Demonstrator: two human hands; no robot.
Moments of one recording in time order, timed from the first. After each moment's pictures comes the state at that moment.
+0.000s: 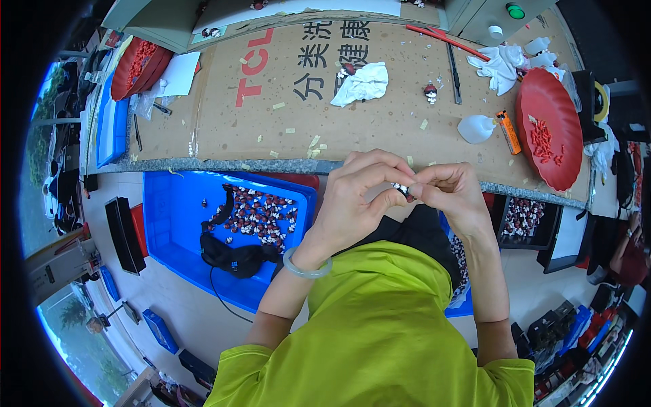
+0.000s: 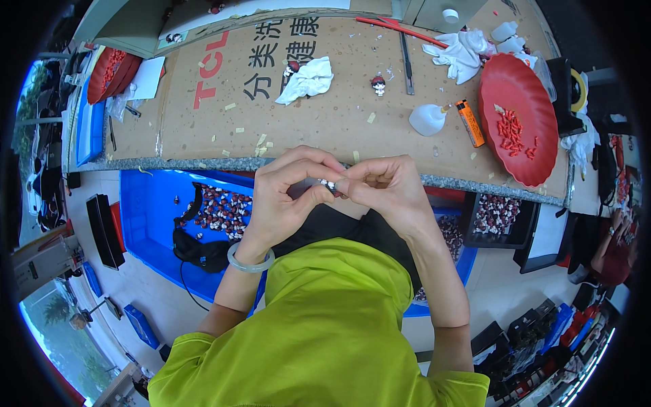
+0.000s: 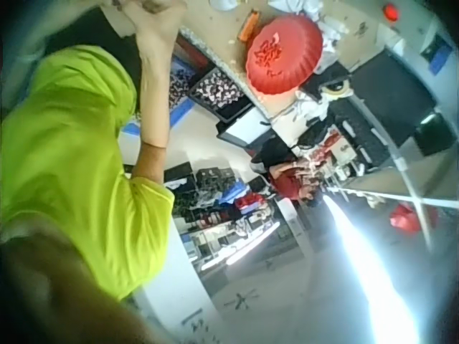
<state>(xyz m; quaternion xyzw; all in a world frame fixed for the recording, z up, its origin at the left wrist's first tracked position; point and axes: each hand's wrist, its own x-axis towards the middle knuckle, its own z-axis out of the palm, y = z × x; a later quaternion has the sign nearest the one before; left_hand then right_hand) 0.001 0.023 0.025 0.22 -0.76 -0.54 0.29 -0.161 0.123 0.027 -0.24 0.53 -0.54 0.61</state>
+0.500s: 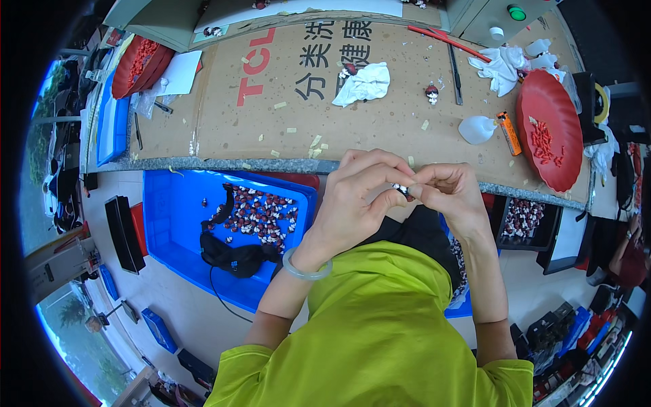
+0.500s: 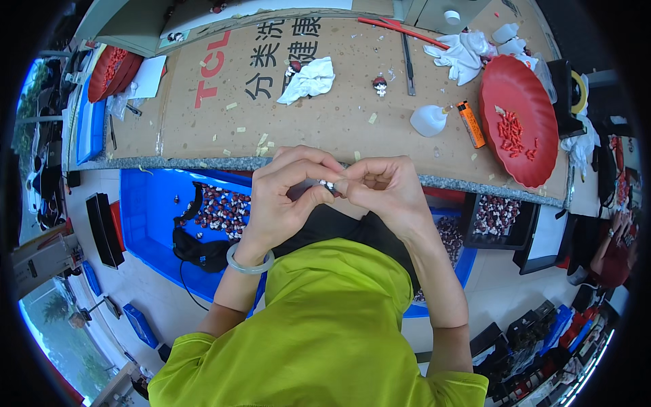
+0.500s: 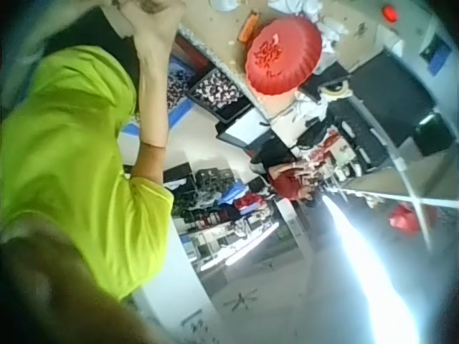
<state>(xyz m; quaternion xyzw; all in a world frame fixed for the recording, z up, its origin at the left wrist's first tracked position) 0.002 0.021 0.032 0.21 -0.80 -0.47 0.31 -0.158 0.122 0.028 -0.25 0.54 -0.54 0.60</state>
